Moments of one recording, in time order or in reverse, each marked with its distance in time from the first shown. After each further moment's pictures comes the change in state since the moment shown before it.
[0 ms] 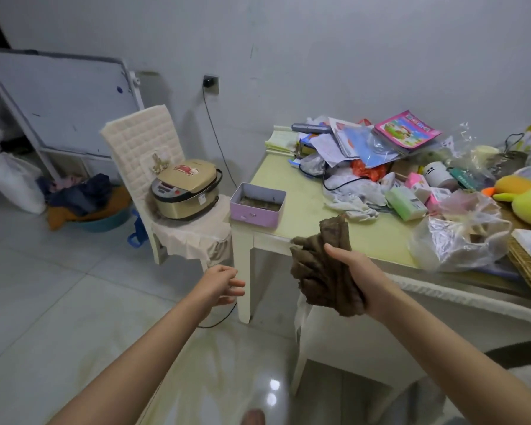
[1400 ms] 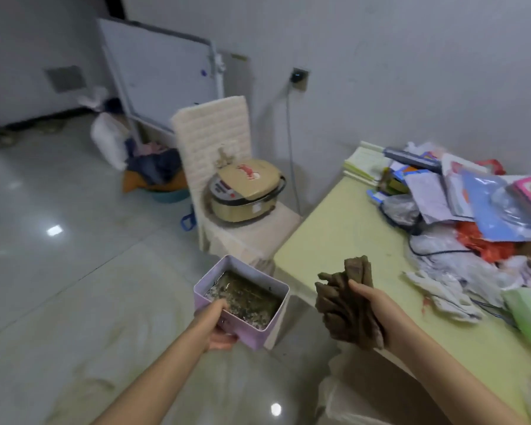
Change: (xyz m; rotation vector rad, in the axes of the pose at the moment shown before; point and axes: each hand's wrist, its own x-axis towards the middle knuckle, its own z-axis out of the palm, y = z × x) left_hand 0.146 0.008 -0.051 -0.477 0.294 -0.430; right_hand 0.232 -0.067 0.005 0.084 -0.198 0.408
